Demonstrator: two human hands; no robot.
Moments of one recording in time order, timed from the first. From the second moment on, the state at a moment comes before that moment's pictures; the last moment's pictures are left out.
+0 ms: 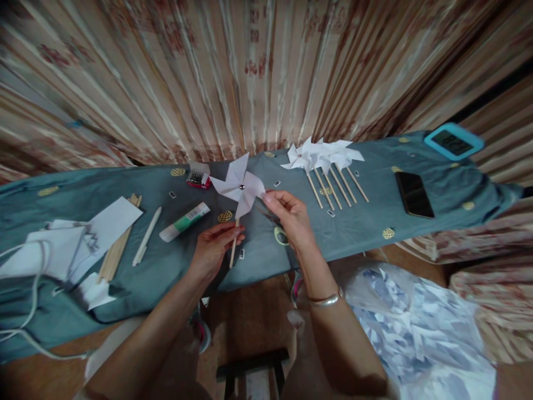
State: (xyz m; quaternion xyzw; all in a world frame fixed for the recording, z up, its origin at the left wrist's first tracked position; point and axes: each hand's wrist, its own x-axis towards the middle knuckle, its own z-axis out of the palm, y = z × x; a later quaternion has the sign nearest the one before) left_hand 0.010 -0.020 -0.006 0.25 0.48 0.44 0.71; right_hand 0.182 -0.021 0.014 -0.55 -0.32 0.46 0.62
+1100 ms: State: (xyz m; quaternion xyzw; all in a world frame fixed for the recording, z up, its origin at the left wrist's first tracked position) left_hand 0.004 -0.021 -0.006 0.27 0.48 0.44 0.71; right_hand 0.157 -0.024 0.010 -0.53 -0.35 0.51 0.58
